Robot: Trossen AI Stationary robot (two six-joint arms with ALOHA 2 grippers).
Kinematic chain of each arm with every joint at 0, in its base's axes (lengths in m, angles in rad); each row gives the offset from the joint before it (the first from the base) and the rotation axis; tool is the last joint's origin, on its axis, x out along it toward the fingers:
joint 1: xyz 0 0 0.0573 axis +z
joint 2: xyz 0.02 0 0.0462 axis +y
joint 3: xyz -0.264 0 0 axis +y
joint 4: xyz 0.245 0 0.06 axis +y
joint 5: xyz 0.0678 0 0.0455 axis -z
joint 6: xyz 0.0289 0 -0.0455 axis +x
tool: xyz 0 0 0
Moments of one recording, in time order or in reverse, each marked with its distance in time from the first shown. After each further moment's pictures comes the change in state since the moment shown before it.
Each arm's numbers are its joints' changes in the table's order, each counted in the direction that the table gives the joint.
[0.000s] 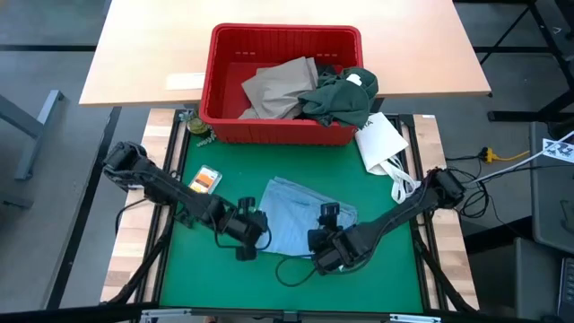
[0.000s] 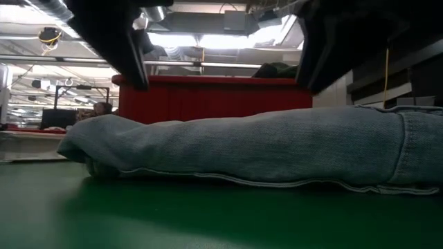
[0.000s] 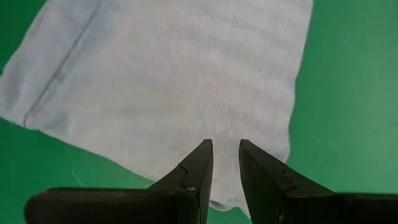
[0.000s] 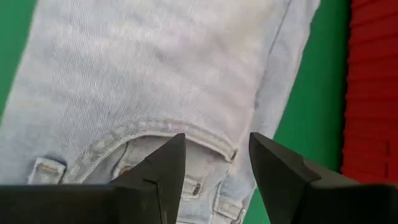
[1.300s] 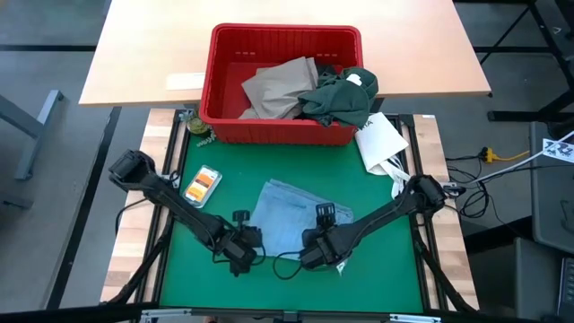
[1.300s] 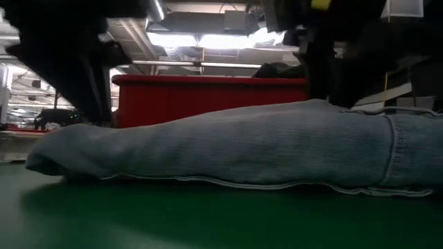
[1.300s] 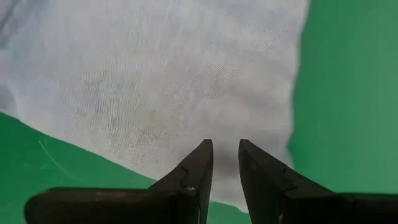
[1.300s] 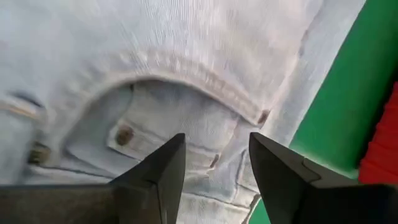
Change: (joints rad) left arm -0.127 0.083 0.003 0.042 -0.055 -0.104; right arm -0.045 0.146 -0.162 0.216 -0.179 -0.020
